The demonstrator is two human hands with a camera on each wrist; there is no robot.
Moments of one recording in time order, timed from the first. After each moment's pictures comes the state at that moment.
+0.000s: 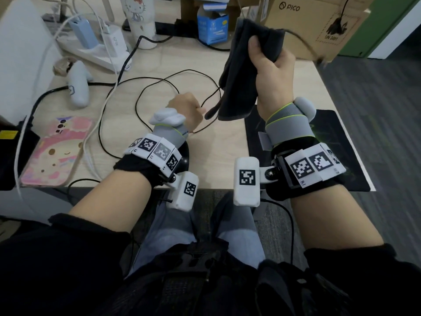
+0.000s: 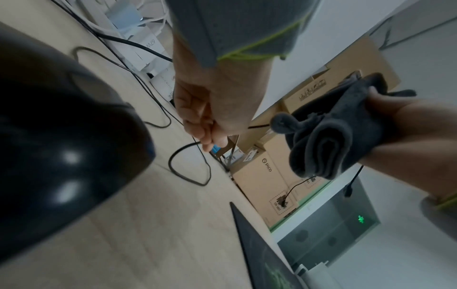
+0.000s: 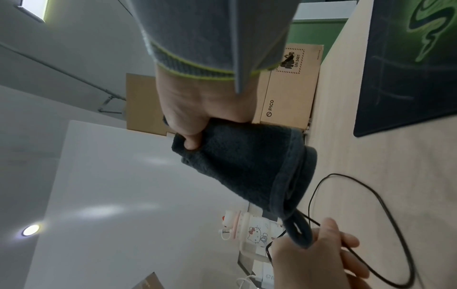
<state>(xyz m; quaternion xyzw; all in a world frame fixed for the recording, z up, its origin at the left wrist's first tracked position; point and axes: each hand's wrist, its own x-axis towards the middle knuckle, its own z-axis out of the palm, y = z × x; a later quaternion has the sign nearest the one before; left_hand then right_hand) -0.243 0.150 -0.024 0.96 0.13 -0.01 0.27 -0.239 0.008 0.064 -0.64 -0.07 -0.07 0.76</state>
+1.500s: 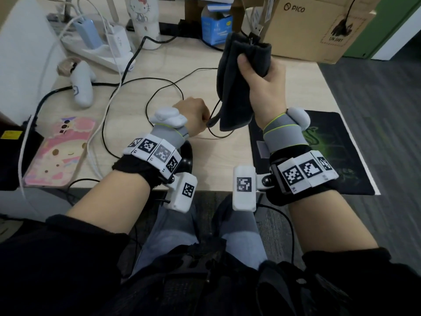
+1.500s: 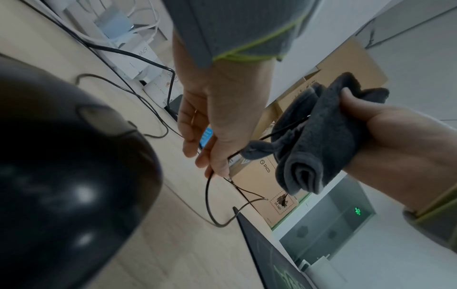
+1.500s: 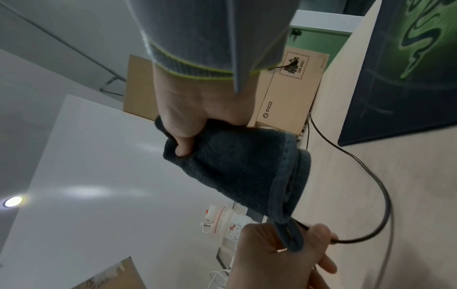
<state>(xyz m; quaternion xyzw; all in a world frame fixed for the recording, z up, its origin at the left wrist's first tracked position) -0.252 0.152 -0.013 0.98 0.04 -0.08 0.17 -0.234 0.015 0.043 -0.70 -0.09 -0.08 0.70</state>
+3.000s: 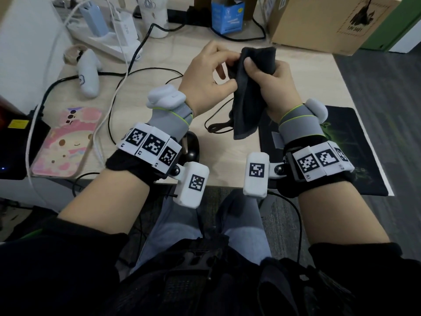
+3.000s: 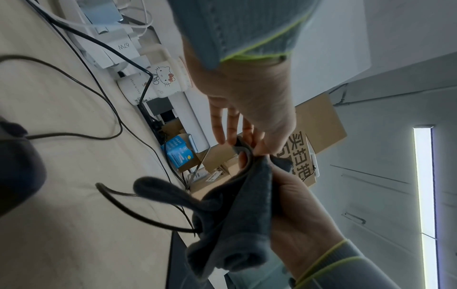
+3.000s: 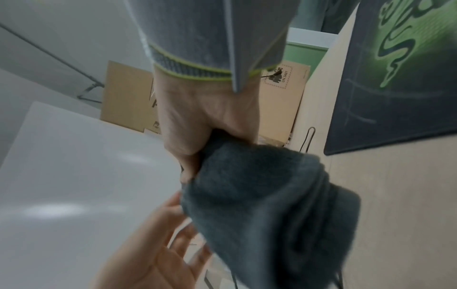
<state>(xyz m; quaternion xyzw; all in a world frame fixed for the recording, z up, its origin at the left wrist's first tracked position) -0.249 0.152 0.013 0.85 -0.12 0.22 0.46 -0.218 0.008 0.027 -0.71 -0.10 0.07 0.70</state>
